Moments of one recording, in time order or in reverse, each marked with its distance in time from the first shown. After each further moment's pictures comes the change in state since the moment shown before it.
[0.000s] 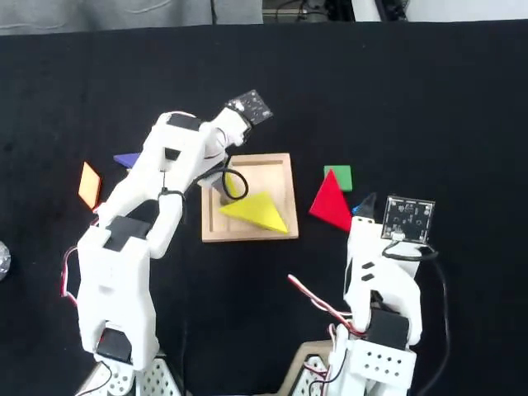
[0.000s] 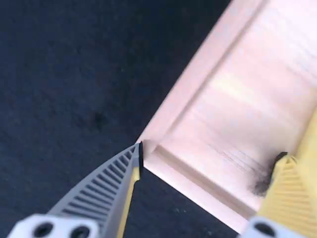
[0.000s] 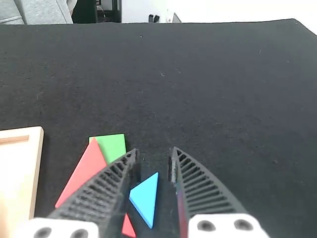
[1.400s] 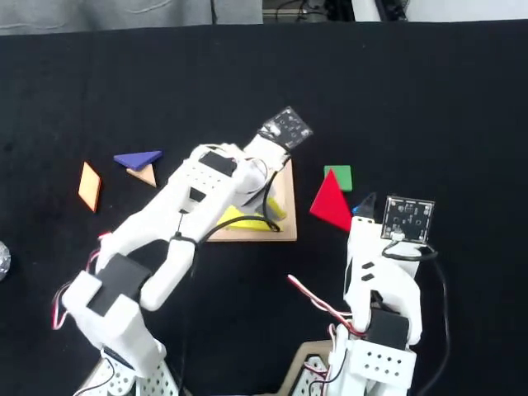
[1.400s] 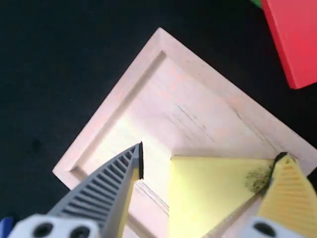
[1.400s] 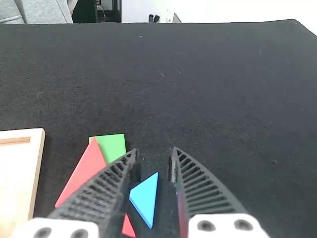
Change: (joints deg) left arm 13.5 -21.2 23.8 -14.4 17.1; right arm 0.0 0.0 0.0 0.0 0.1
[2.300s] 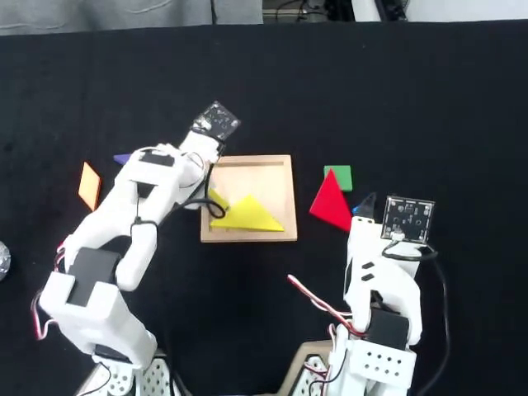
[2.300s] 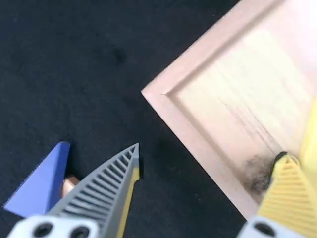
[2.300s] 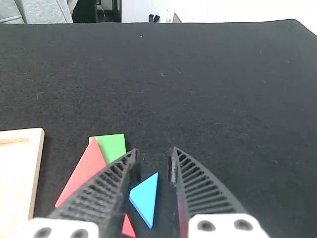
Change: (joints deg) left arm -17.0 0.0 10.7 -6.9 -7.6; right arm 0.0 0.0 0.0 0.0 0.0
